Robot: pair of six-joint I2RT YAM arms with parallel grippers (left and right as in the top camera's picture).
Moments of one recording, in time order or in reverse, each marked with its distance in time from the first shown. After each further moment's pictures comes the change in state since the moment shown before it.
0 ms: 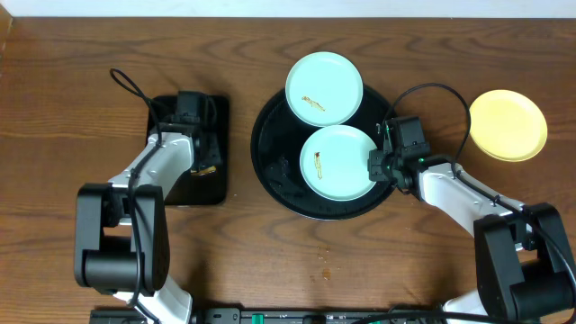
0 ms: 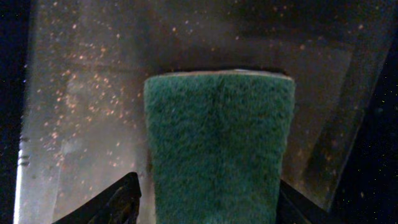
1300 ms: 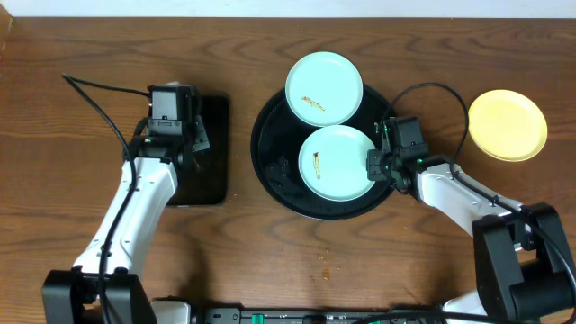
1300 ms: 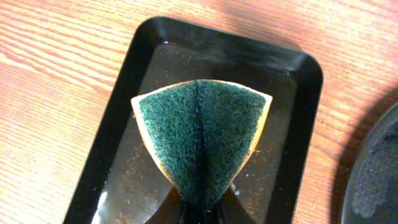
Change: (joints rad) left arm -0.001 -0.332 -0.027 0.019 -0.057 -0.046; right arm 0.011 0.000 -0.005 0.020 0.008 -0.005
